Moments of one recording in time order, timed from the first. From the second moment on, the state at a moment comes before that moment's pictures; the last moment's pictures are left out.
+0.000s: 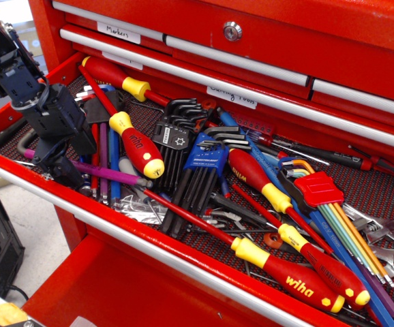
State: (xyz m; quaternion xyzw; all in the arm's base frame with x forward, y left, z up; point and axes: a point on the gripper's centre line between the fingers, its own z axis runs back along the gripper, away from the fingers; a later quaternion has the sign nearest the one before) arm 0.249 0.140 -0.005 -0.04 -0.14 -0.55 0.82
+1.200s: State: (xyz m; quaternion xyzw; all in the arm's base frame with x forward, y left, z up) arm 0.265 0.116 0.033 -0.03 -0.05 -0.57 0.82
